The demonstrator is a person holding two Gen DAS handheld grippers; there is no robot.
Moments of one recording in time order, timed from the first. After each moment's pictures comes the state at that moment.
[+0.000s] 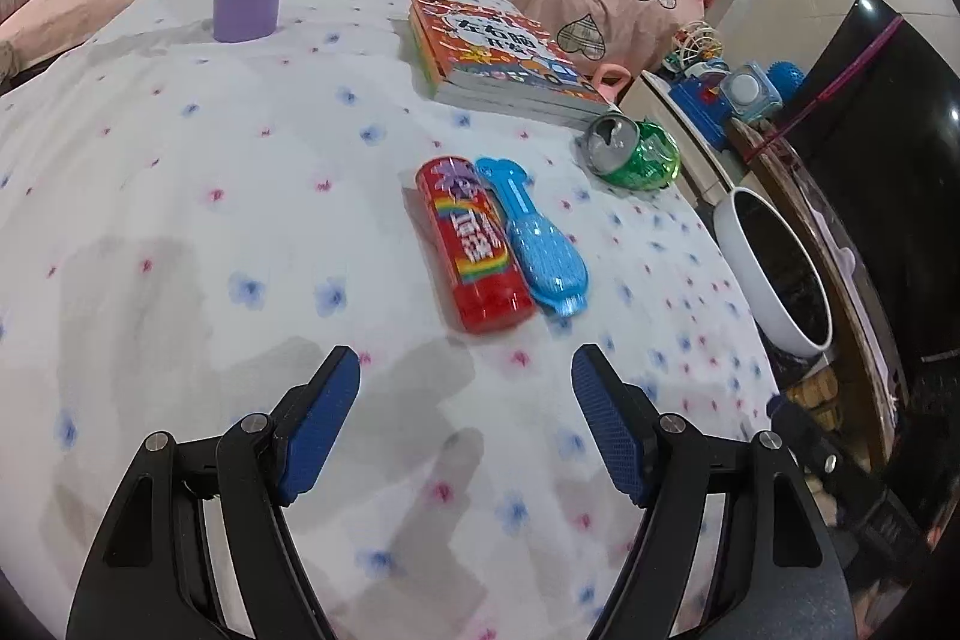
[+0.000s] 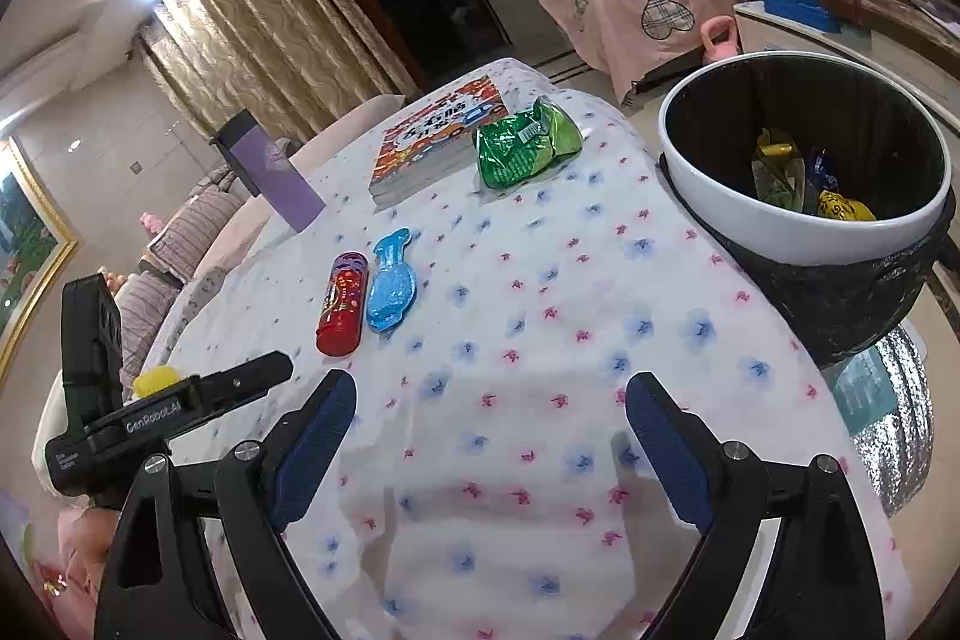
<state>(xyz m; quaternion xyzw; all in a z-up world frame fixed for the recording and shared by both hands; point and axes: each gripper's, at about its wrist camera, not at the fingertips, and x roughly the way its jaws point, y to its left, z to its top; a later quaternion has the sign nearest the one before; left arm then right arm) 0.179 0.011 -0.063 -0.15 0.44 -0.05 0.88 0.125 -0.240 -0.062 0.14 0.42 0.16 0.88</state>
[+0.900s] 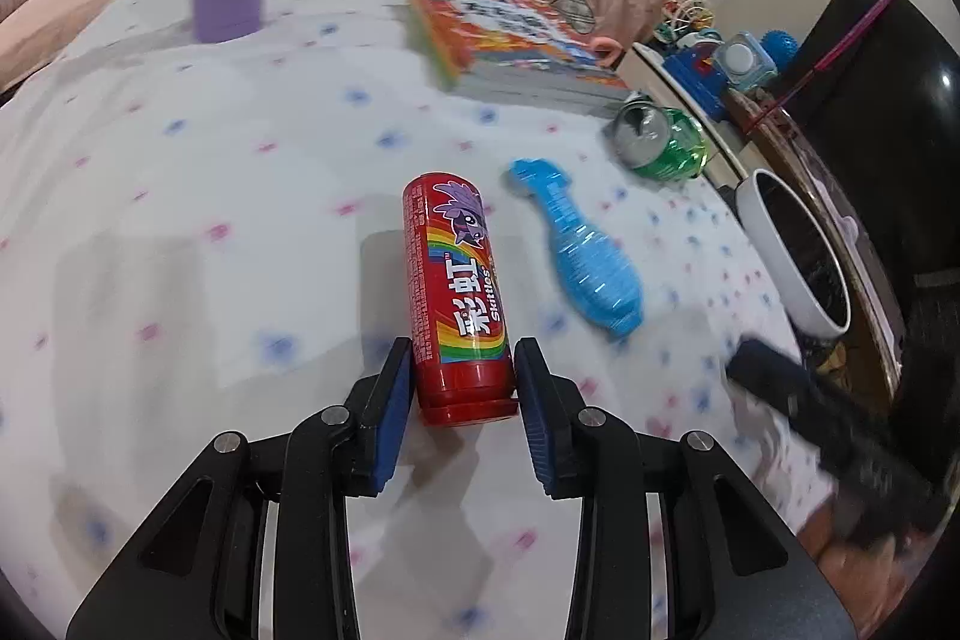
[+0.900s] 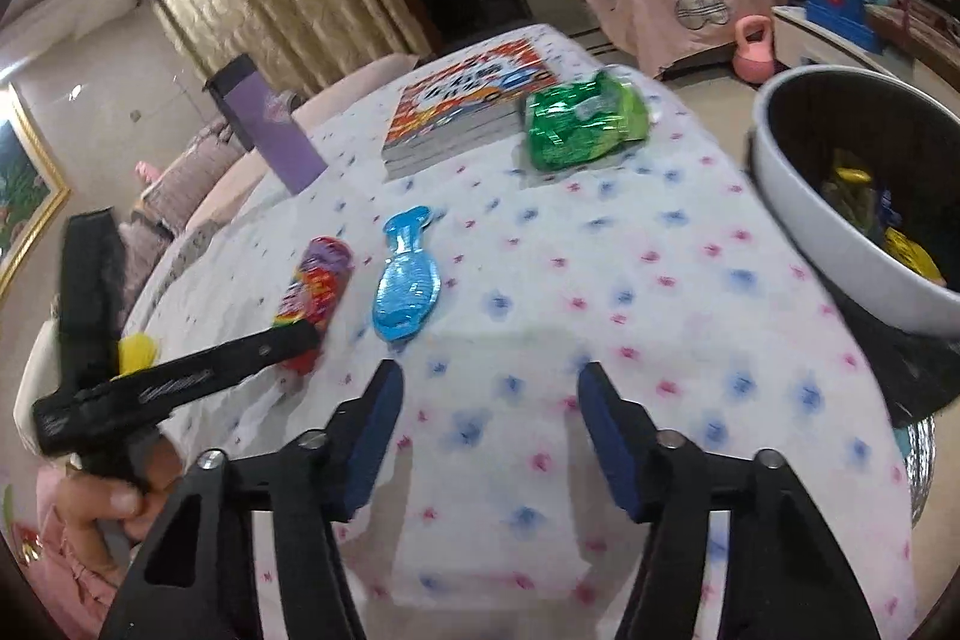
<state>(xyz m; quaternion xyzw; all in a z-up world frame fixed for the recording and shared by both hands) 0.194 0.044 -0.073 -0.12 0.47 -0.08 0.87 0.167 -0.192 -0.078 0.08 0.45 0.18 0.87</state>
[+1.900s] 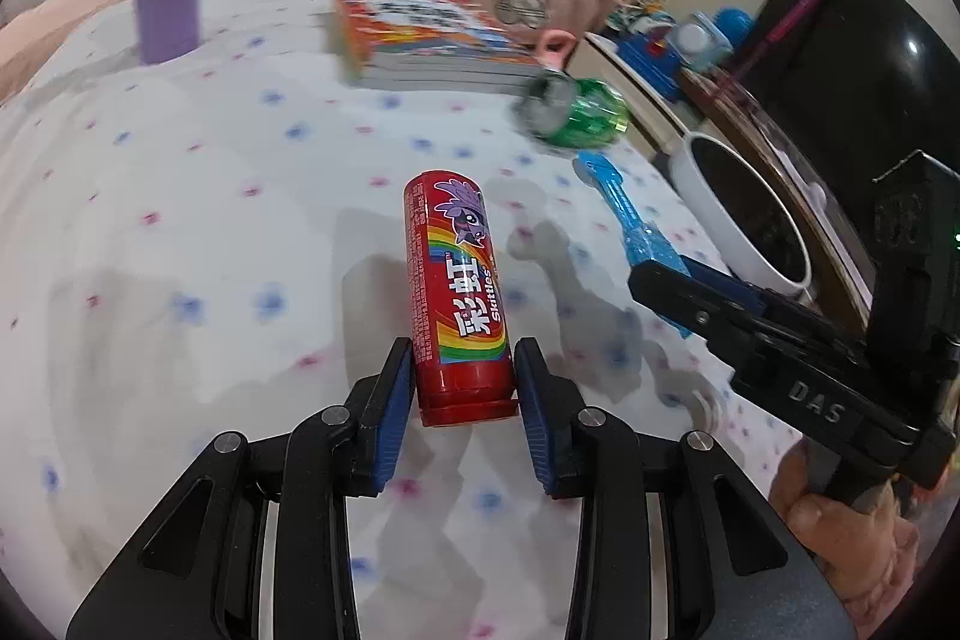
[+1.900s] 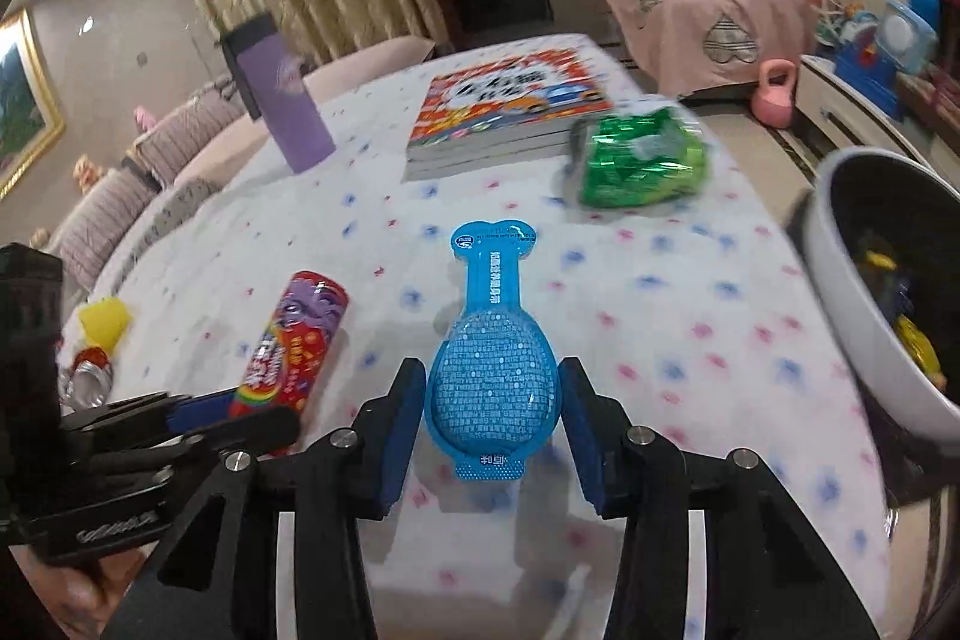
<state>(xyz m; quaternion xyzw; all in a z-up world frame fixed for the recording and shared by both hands) 0.175 -0.013 -0.061 -0.10 0.45 -0.13 0.88 0.178 -0.171 -0.067 0.02 0.44 0.18 0.88</state>
